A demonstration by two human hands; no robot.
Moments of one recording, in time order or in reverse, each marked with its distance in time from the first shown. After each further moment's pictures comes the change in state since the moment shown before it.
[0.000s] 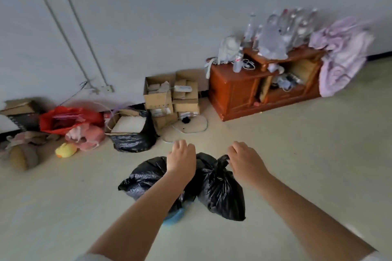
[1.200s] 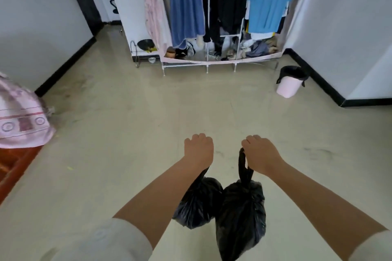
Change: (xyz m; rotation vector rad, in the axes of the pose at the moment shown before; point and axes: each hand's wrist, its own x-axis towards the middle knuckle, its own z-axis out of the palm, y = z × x) left_hand -0.100 1.289 0.061 0.287 0.034 1.467; right_hand -0.814 0.882 -0.042 -0.077 -0.487 1.436
